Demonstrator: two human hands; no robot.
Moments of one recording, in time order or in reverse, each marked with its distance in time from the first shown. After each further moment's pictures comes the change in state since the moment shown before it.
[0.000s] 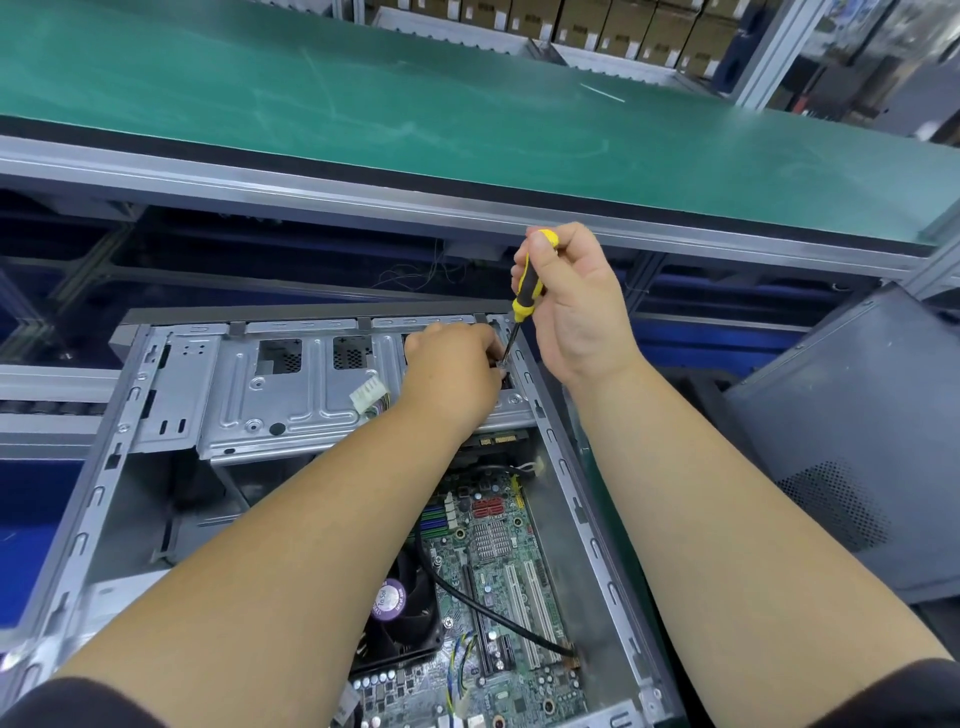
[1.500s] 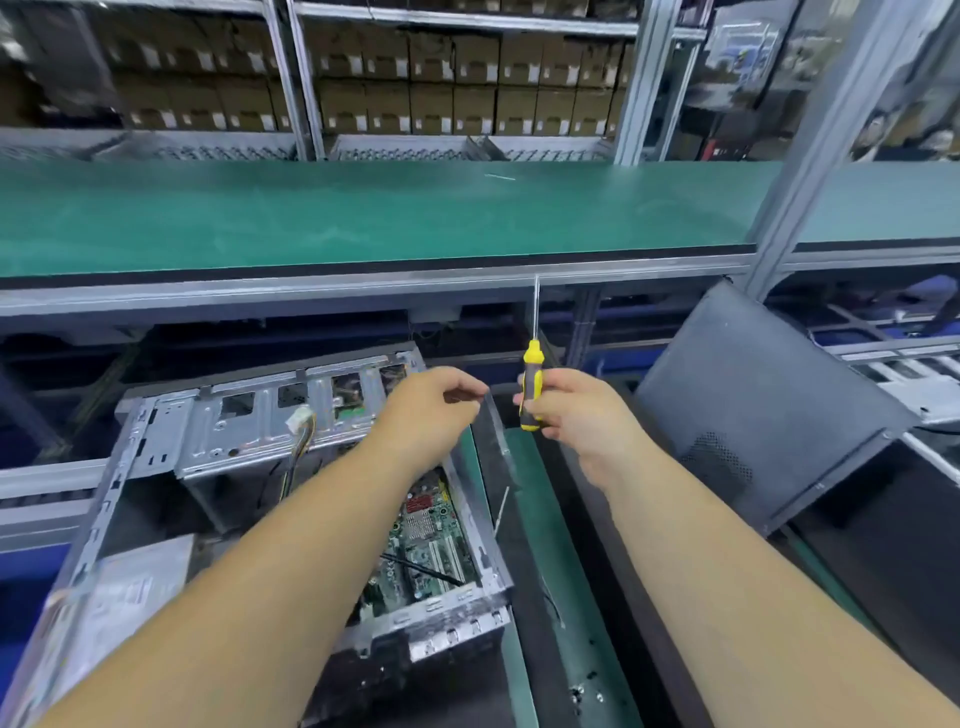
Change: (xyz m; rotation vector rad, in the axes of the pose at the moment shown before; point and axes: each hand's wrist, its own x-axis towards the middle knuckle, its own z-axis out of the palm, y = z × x) left_hand -0.101 0.116 -0.049 -0.511 -0.166 -0.010; right_hand -0.150 -0.083 -0.116 -0.390 0.148 0.361
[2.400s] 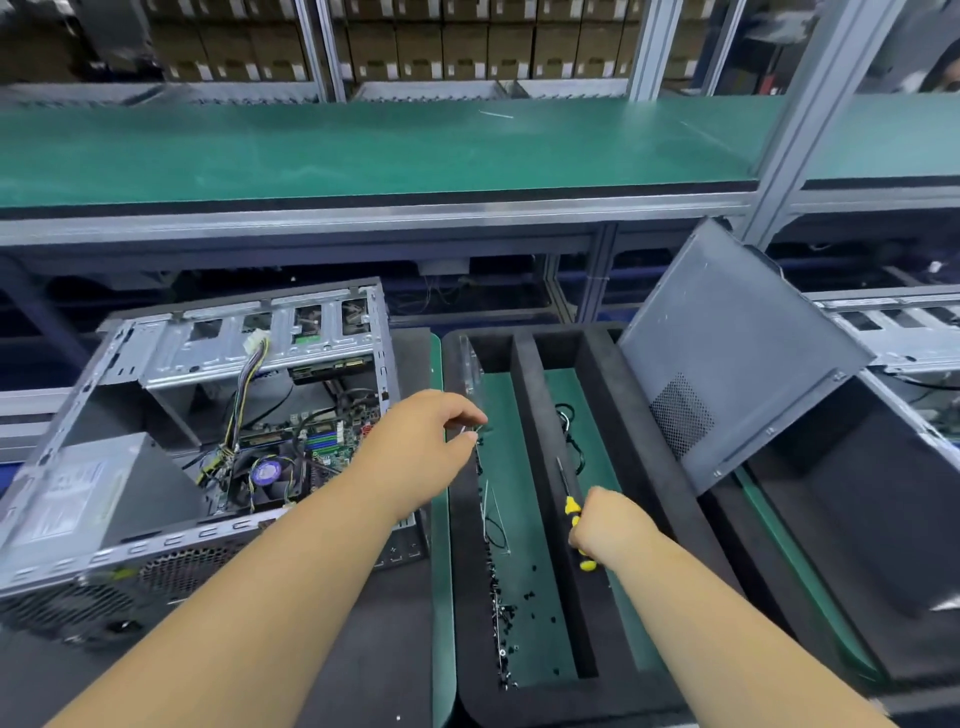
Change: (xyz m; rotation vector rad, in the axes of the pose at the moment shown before) left_hand -0.087 0.007 0.089 0.361 -0.062 0.044; right_hand -0.040 0.179 -0.101 -1.093 -0.163 0.412
